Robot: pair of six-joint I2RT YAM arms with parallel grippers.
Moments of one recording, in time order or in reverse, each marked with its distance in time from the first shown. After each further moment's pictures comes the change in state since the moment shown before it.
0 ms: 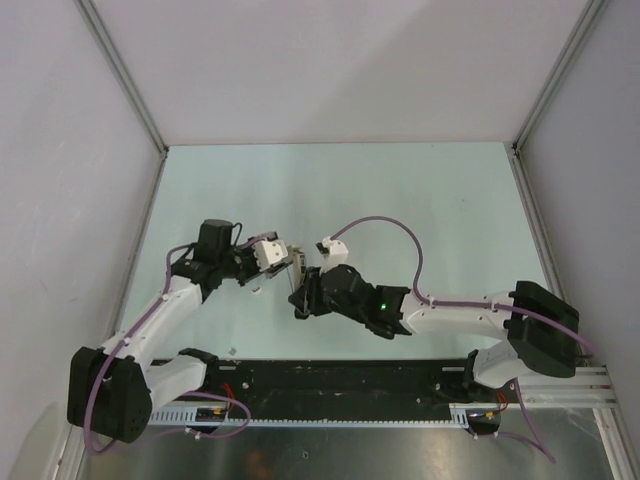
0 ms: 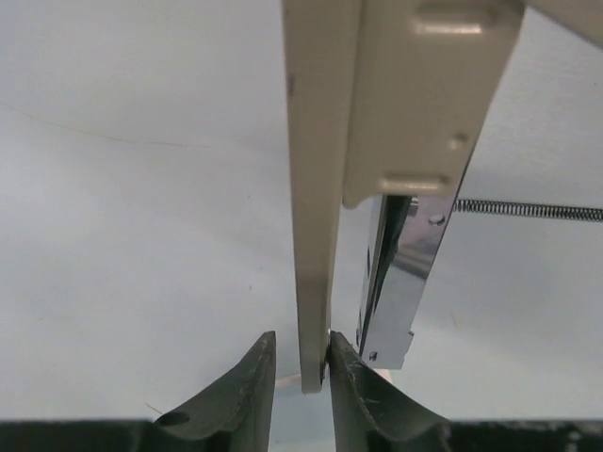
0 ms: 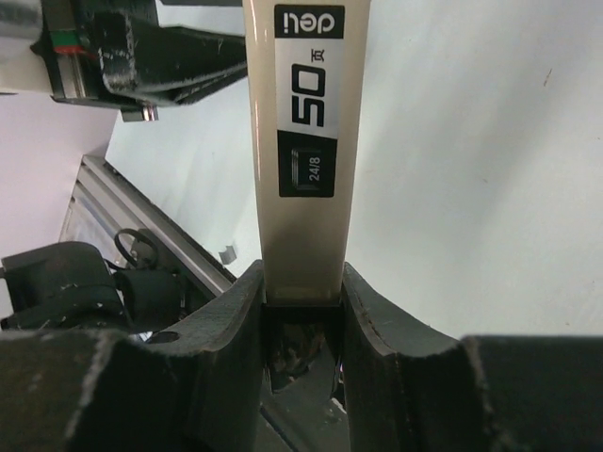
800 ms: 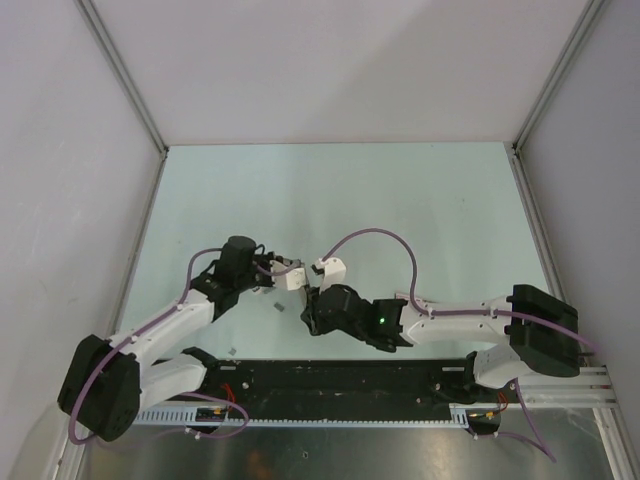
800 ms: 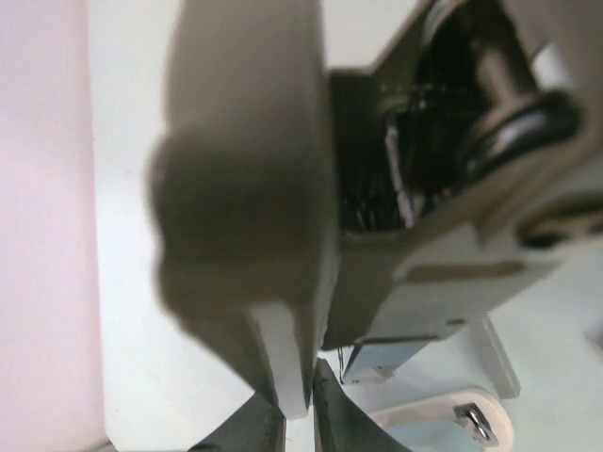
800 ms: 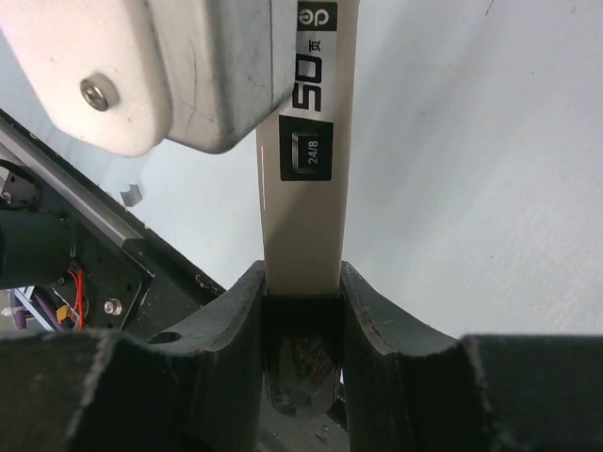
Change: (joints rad) left arm -0.225 -0.002 -0.162 0.303 -0.364 0.248; right arm 0.094 -0.007 -0.032 -0.134 0.130 -0.112
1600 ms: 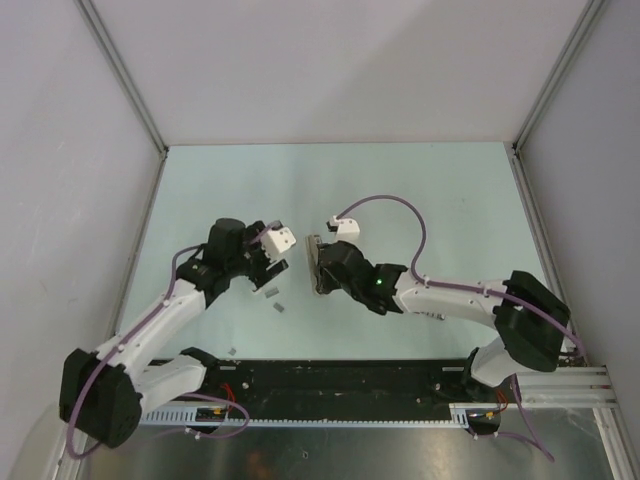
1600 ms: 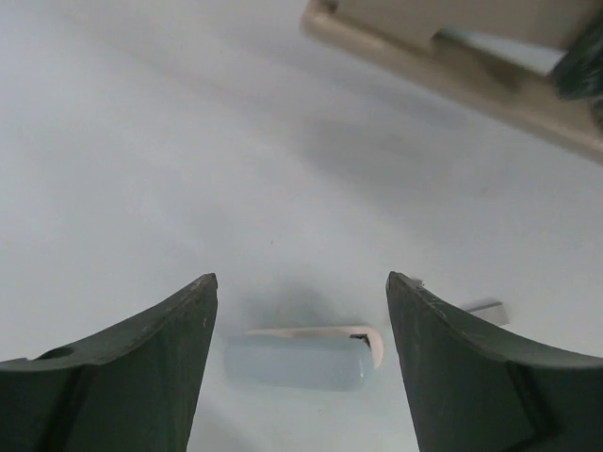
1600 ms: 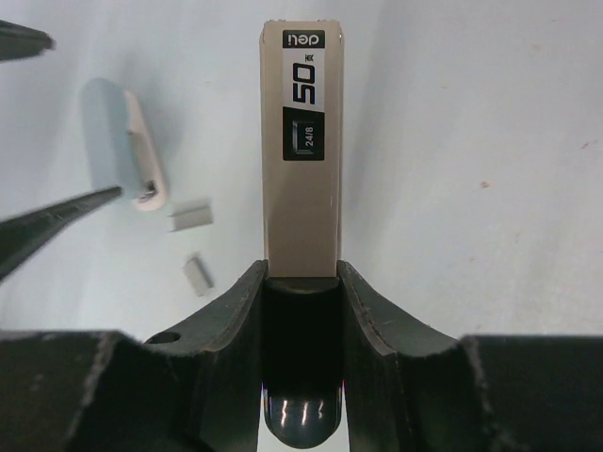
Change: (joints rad) left arm 0.040 -0.064 0.169 -0.201 0.122 -0.502; right arm -0.216 0.051 0.128 -0.069 0.059 -0.028
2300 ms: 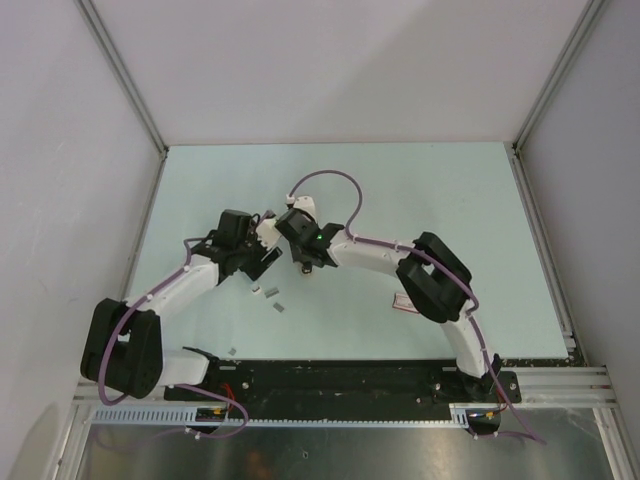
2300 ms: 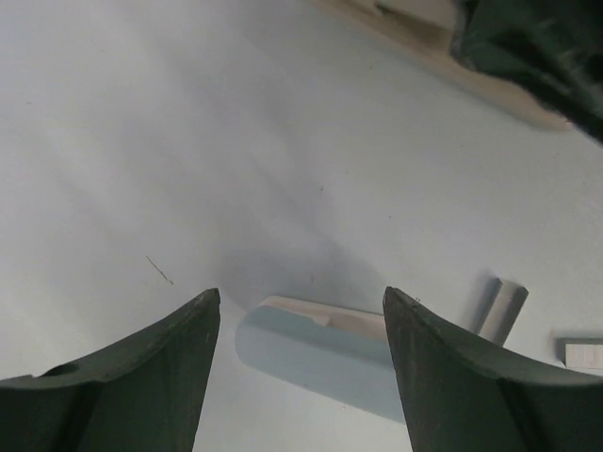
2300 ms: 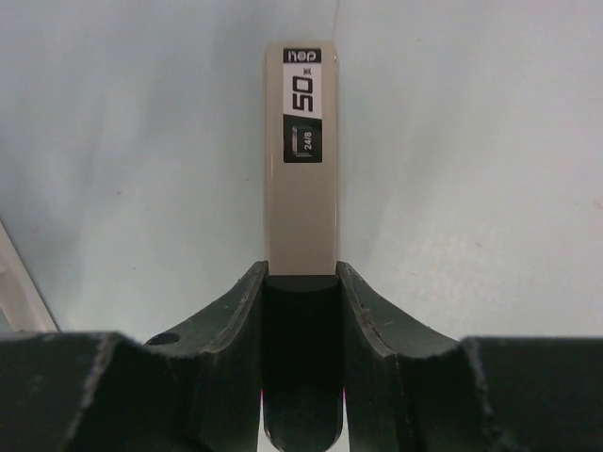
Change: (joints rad) left arm 0.113 0.299 0.060 0.013 -0.175 -0.099; right arm -0.122 0.600 0.622 -0.285 -0.033 -0.171
